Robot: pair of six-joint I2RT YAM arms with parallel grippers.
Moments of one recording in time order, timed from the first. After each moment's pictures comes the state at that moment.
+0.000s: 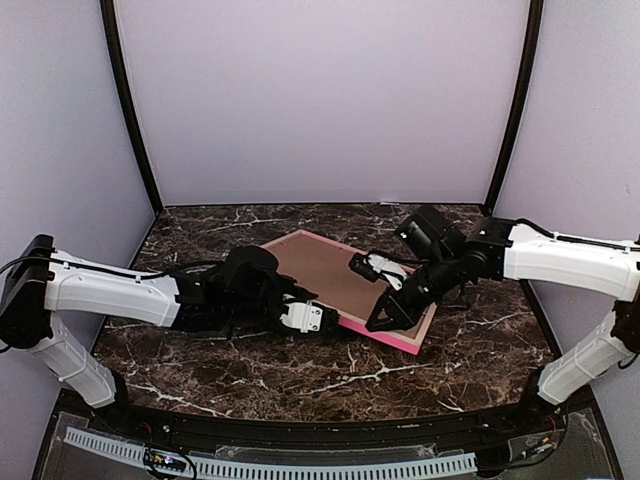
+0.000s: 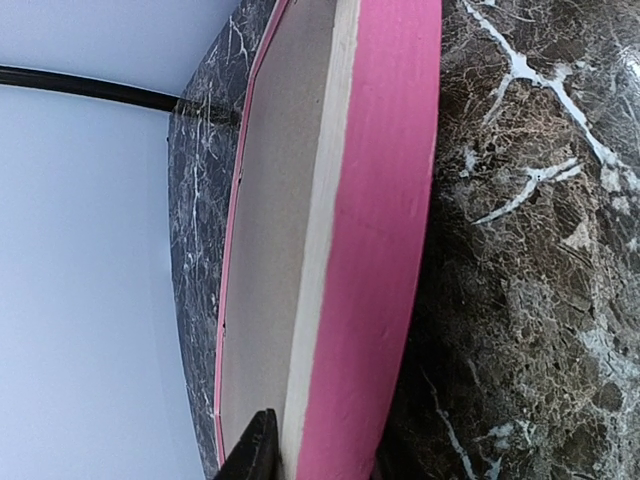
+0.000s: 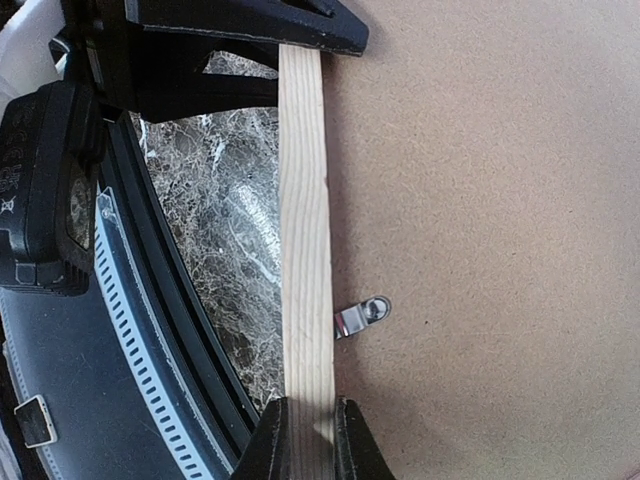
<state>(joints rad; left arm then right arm) -1.03 1.52 0.87 0.07 -0.09 1.07 0.91 1.41 1.13 -0.74 -0.38 0.08</state>
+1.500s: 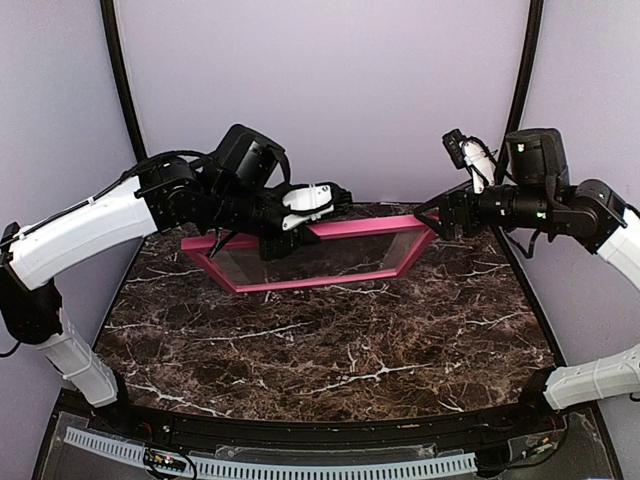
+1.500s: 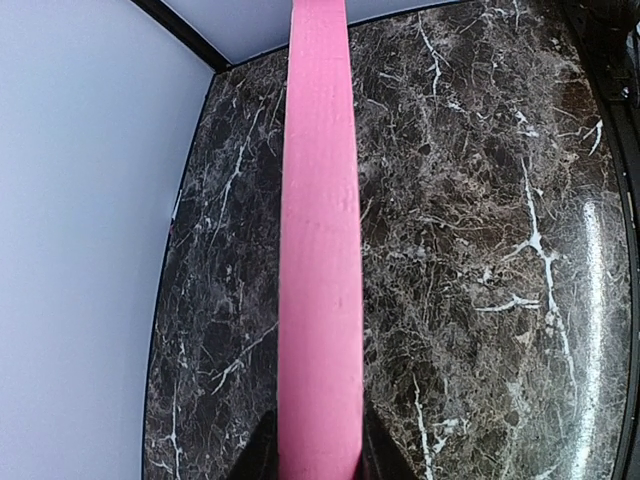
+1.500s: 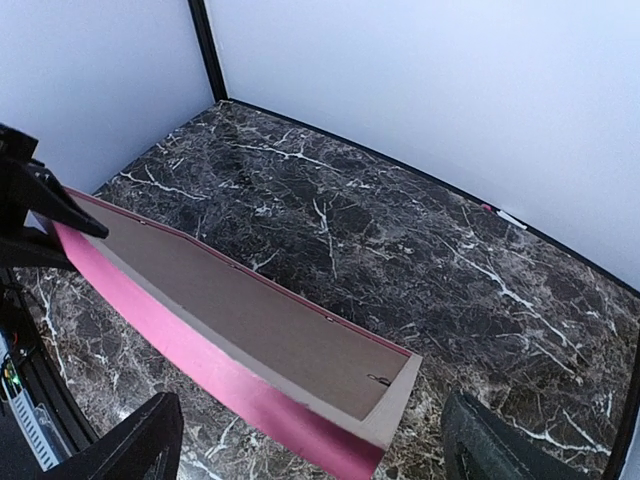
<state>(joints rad) -1.00 1.58 1.67 -0.76 -0.06 0.62 0.72 1.07 1.32 -0.71 0.00 0.07</state>
